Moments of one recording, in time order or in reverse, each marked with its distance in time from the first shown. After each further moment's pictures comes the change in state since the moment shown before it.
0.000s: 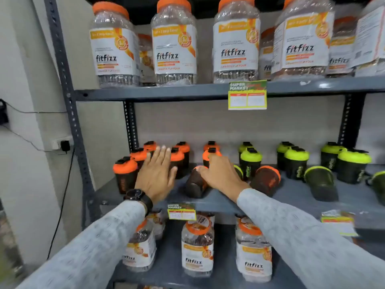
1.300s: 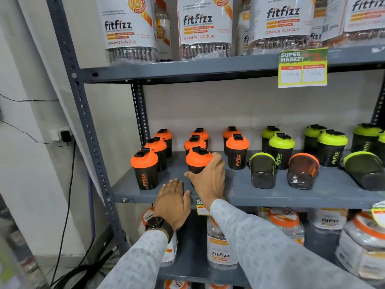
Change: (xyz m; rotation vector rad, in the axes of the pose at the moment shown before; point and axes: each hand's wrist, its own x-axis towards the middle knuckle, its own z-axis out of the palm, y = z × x) left_hand -0.064 -0.060 0.103 -0.126 -0.282 -0.158; right_hand 0.031 -0.056 0.181 0.284 0.283 0.276
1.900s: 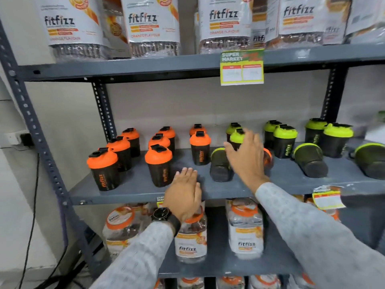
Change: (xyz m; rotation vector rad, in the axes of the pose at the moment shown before) left_hand 0.012 0.144 0.004 -0.171 0.109 0.265; right_hand 0.071 0.087 -0.194 -0.228 0.239 -0.119
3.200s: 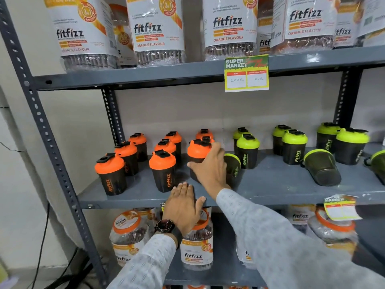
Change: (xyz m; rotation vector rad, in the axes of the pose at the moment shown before) left_hand -0.014 -0.008 0.006 0.222 -0.213 -0.145; right_hand -0.032 -0.065 0.066 0.244 -0.238 0.065
